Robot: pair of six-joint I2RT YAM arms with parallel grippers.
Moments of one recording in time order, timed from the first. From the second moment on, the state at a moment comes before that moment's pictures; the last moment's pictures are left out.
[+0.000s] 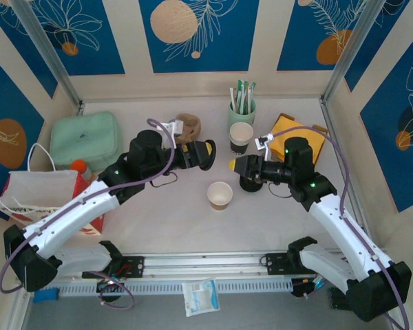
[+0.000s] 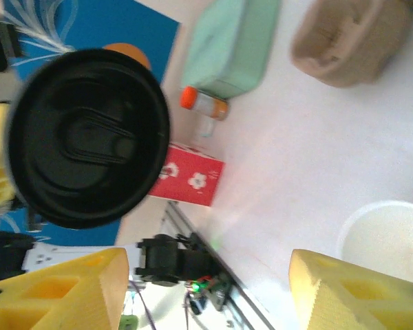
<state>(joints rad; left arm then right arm) -0.78 1.17 1.10 -0.24 0.19 -0.79 0.36 0.91 0.79 -0.35 -0.78 0.77</state>
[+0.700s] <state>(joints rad) -0.96 1.52 1.35 -0.64 -0.03 -0.45 0.42 0.83 0.59 -0.57 -0.49 0.67</state>
